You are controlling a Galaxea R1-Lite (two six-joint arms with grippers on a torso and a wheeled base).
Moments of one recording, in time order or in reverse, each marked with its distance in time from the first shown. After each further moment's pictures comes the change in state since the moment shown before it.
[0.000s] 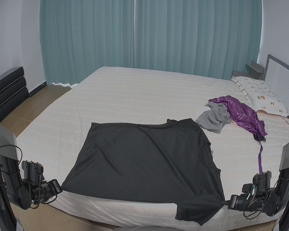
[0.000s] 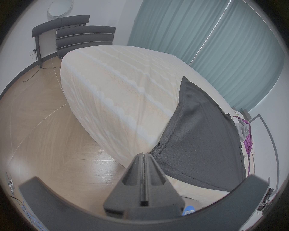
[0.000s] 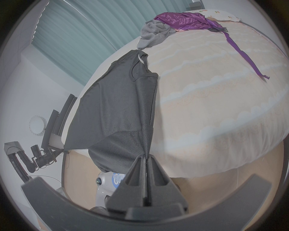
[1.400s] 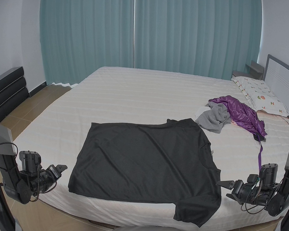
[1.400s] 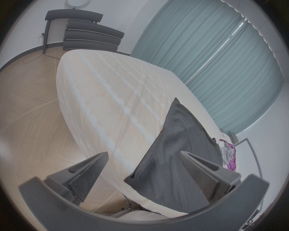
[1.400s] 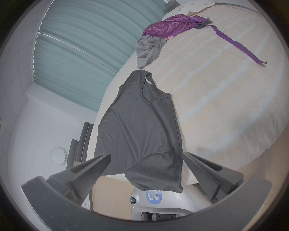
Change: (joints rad) left arm -0.005 -0.067 -0.087 -0.009 -0.033 -0.190; right arm 0.028 -0.101 0.000 -0.135 0.050 0.364
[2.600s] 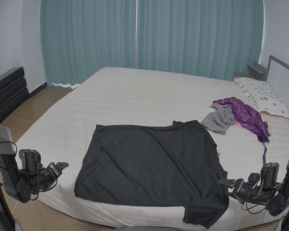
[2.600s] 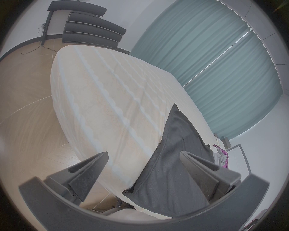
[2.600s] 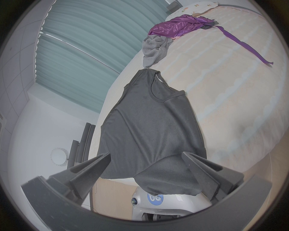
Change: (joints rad) left arm 0.001 -0.008 -0.017 -0.001 -0.057 -0.060; right arm 0.002 -0.027 0.000 0.004 0.000 0.002
